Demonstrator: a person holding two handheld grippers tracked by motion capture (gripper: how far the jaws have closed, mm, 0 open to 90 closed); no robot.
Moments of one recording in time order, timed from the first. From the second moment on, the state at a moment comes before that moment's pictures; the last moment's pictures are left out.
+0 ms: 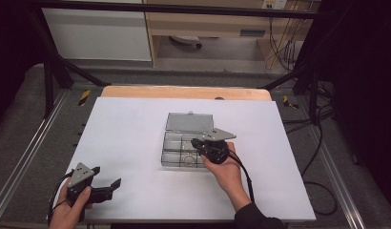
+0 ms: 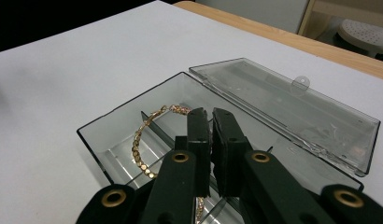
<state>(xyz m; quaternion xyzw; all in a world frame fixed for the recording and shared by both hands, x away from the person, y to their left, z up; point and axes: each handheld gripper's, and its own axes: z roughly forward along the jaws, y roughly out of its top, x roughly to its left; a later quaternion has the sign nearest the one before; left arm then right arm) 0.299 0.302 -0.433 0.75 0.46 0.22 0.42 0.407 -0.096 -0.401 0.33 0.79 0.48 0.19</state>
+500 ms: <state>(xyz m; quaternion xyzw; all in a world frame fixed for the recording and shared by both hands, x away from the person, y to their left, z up) 0.299 0.302 -0.433 0.75 0.46 0.22 0.42 0.407 -0.090 -0.407 0.33 0.79 0.47 0.19</state>
